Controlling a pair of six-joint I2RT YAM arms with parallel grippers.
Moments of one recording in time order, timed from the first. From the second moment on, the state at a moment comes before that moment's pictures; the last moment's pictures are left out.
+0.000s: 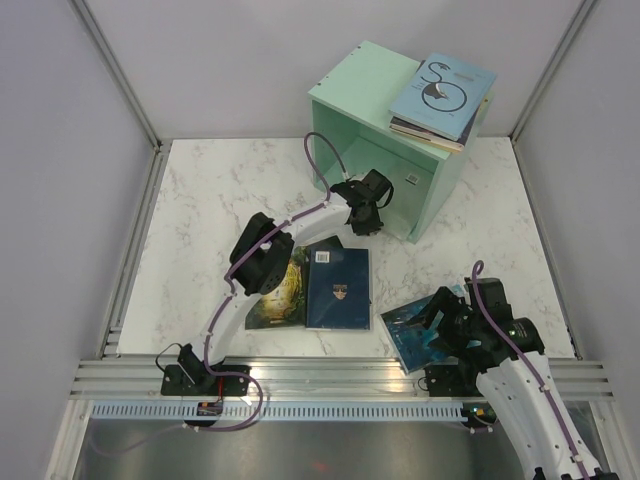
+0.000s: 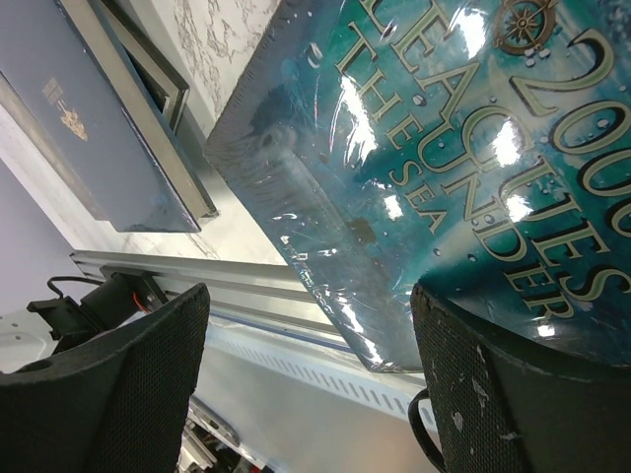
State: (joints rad) left arm -0.79 2.42 2.05 -0.69 -0.14 -0.88; right arm 0.17 0.43 0.38 -1.00 -0.41 0.87
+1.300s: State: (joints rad) left arm -0.74 1.64 1.23 -0.38 0.23 -0.70; right arm 0.18 0.70 0.54 -0.97 -0.21 0.78
